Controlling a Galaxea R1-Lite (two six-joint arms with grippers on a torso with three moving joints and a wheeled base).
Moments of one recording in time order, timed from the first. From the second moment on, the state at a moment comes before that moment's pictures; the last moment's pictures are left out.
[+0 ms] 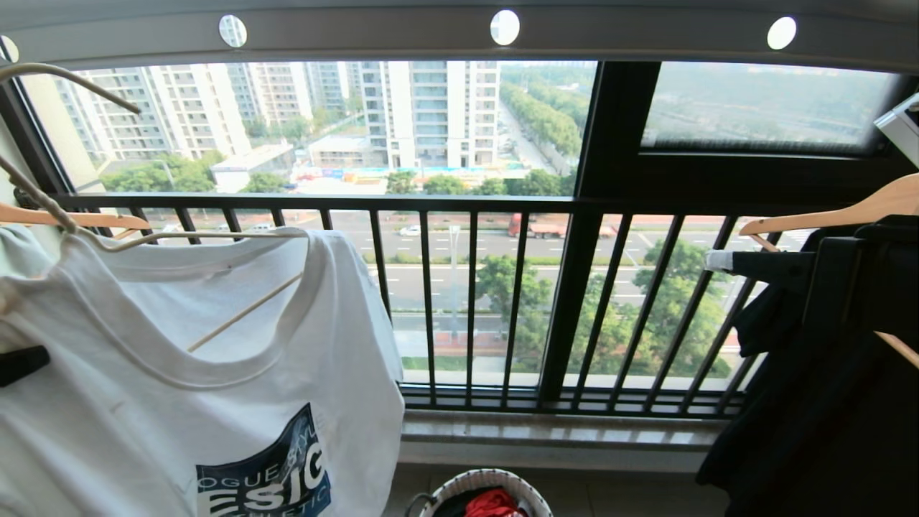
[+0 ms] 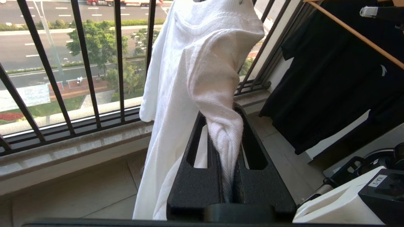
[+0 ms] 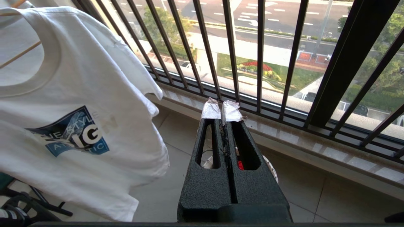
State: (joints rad) left arm 0.78 0.92 -0.92 0.60 -1.37 0.38; right arm 0.39 1.21 -0.97 -0.01 0.12 0.20
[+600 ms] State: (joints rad) left arm 0.50 1.01 -0.86 0.47 -1.15 0.38; right arm 0.39 1.21 -0.97 -0.01 0.12 0.20
